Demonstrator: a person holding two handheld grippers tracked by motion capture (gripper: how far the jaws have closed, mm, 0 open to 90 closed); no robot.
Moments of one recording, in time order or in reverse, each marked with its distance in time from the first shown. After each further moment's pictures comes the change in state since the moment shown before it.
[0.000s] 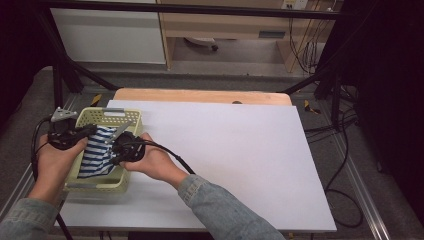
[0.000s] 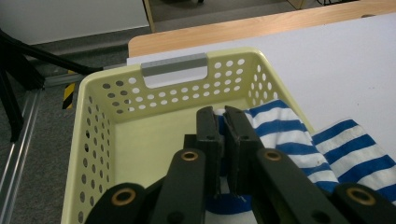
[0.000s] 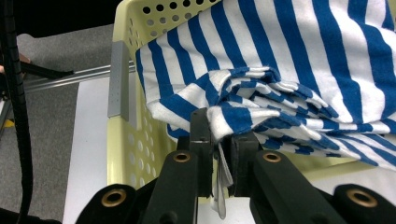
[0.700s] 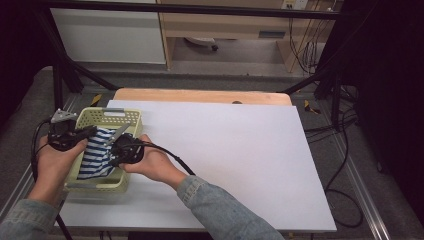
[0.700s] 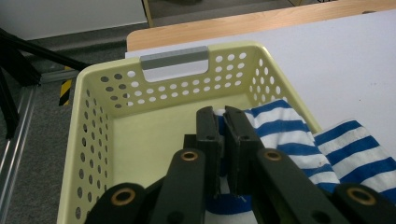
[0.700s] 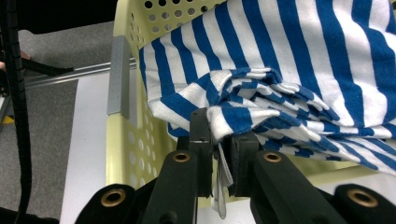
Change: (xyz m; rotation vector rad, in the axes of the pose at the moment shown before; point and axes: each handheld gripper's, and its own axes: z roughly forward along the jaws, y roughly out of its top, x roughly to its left) left arm 0.004 -0.005 0.003 0.008 -0.009 -0.008; right arm 0.002 -0.002 0.006 0.005 0.001 -0.012
